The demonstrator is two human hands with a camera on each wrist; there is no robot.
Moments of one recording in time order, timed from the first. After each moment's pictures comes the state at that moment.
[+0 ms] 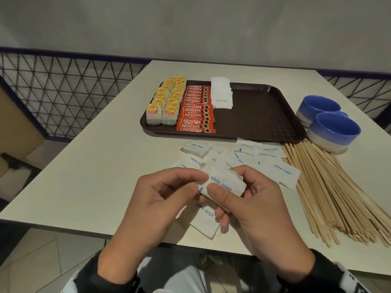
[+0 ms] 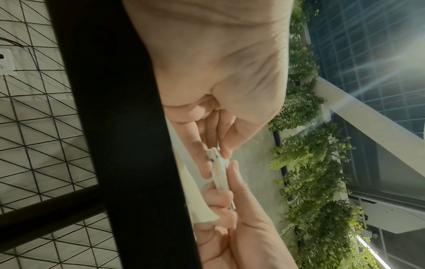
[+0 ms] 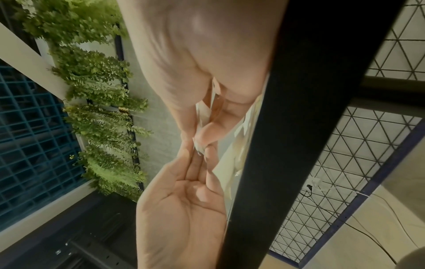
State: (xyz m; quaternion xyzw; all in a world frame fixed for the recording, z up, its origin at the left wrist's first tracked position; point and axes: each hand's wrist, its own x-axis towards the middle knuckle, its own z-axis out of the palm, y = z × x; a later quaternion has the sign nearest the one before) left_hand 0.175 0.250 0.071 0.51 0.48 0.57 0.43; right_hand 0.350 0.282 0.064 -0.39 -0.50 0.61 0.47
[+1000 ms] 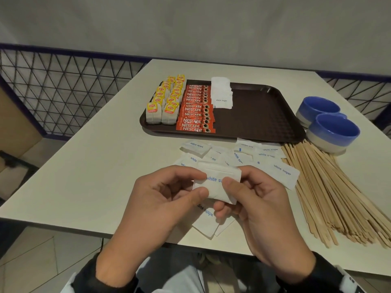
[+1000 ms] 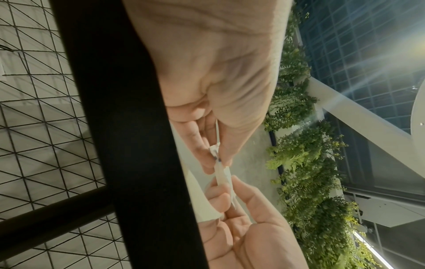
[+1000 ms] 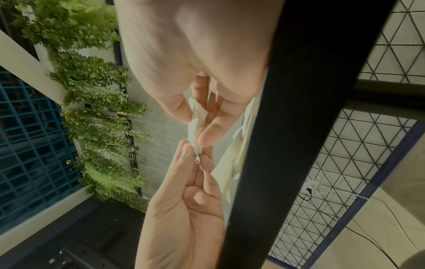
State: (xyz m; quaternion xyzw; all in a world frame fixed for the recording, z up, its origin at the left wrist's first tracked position) left_hand 0.176 0.249 0.070 0.52 0.48 0.57 0.41; right_hand 0.351 0.280 0.065 -0.37 -0.46 0.62 0.51
